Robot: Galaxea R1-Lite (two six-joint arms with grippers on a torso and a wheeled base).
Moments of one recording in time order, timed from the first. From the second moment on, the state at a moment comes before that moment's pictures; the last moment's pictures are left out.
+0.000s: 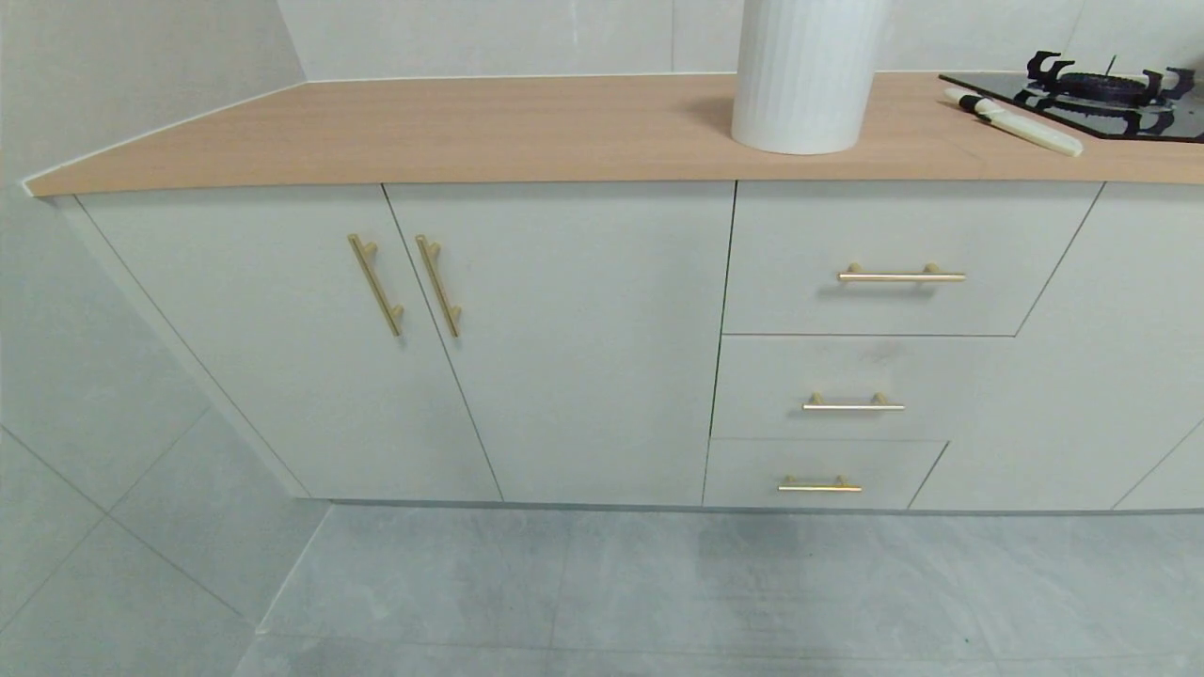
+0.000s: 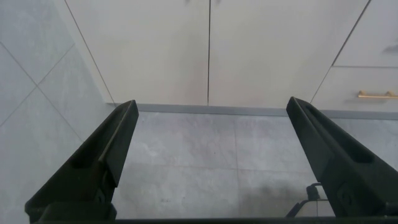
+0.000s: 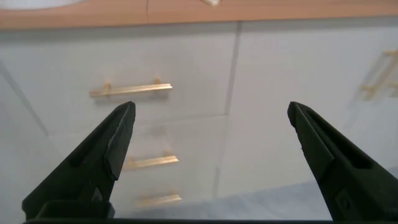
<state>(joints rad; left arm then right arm) 0.00 0.00 0.00 0.00 0.02 0.00 0.17 0.93 -0.46 -0.66 -0.40 -0.09</state>
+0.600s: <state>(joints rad) 0.00 0.00 0.00 0.00 0.02 0.00 0.02 0.13 -0.43 0.11 -0.36 -0.24</state>
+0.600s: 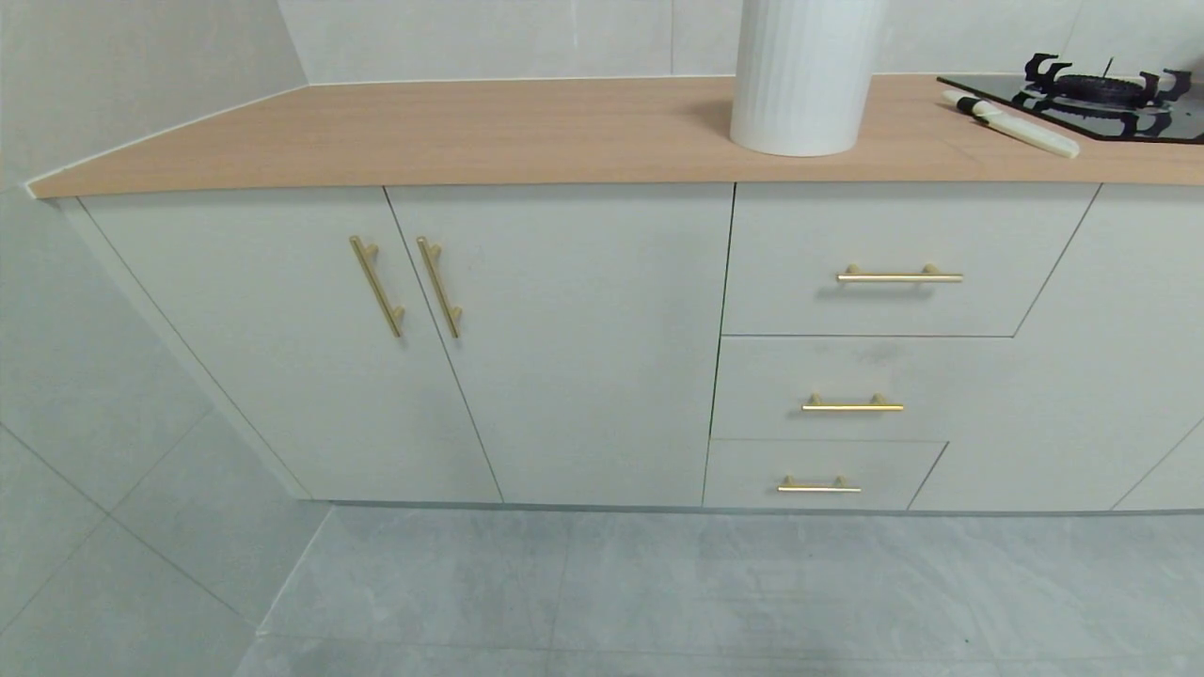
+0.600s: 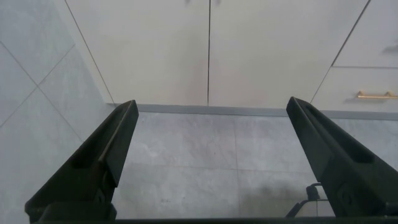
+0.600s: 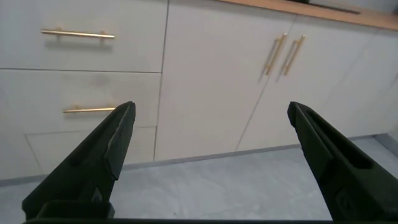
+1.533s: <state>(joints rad) 0.00 0.00 0.00 0.00 0.02 0.00 0.00 0.00 0.00 0.00 -0.06 -0.02</state>
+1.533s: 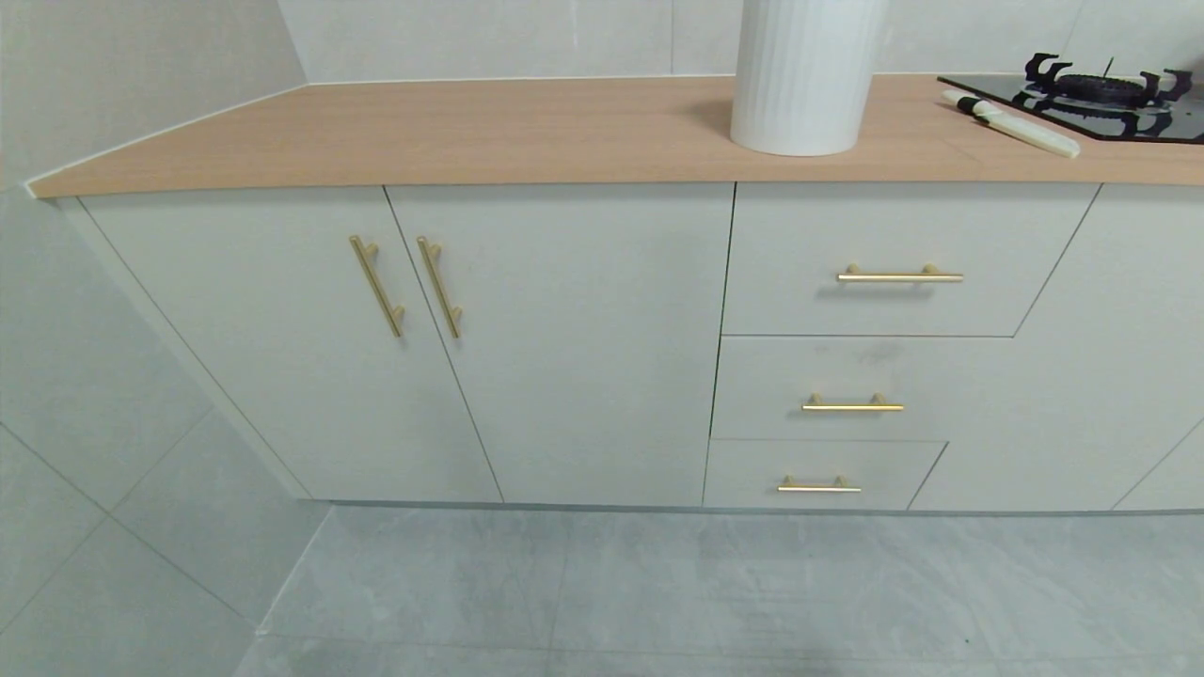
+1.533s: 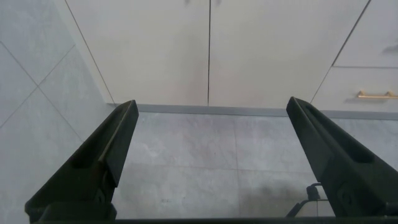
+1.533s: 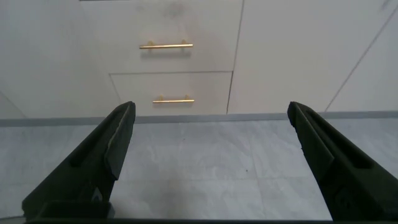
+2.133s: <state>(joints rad) 0.00 0.00 0.00 0.00 0.02 0.00 0.00 0.00 0.00 0.00 -0.05 -0.02</state>
